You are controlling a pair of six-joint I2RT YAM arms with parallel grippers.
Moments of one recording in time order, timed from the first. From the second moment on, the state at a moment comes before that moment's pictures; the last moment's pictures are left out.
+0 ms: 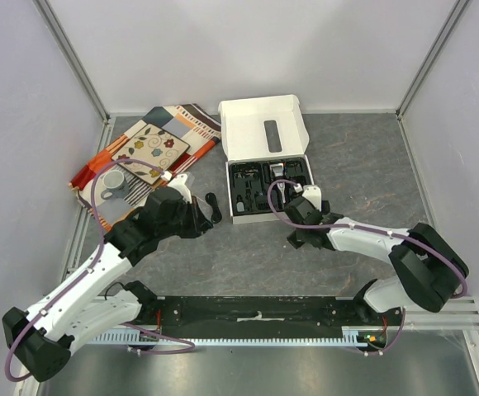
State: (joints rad) left arm -0.63 0.86 0.78 -0.57 0.06 -0.62; right arm 0.71 1.42 0.63 -0.28 0.47 0.58
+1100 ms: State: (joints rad) left arm -0.63 0.73 0.76 -0.64 0.05 -0.62; right arm 1.12 1.57 0.84 -0.52 0.45 0.78
